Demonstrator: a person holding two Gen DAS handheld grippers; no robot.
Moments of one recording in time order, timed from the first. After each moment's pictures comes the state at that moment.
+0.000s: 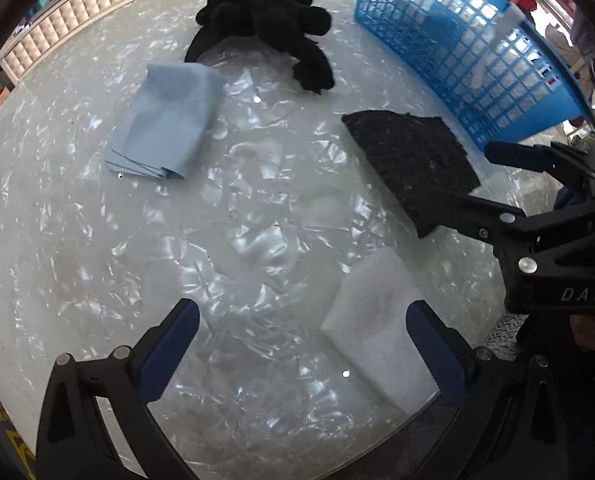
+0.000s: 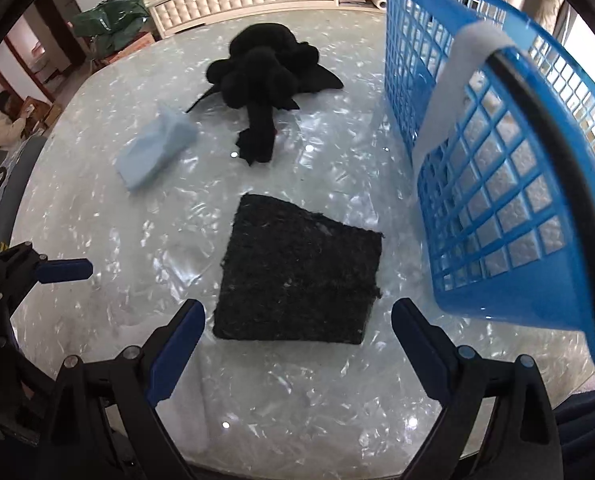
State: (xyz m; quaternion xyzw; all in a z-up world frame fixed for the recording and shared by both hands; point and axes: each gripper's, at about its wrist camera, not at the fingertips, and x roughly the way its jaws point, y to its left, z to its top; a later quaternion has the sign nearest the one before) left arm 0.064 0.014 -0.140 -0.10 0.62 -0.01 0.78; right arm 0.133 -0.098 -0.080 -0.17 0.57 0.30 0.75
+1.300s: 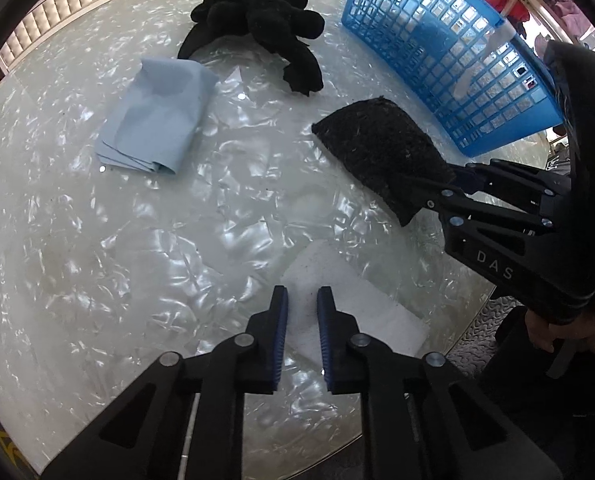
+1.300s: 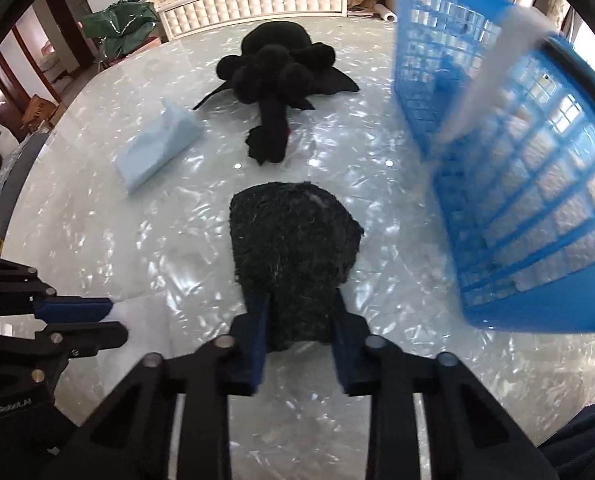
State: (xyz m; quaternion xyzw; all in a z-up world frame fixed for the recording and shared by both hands) left arm 0.054 0.022 -0.140 -0.13 0.62 -0.03 0.78; right arm 0.121 -0.085 -0.102 -0.18 0.54 0.32 0.76
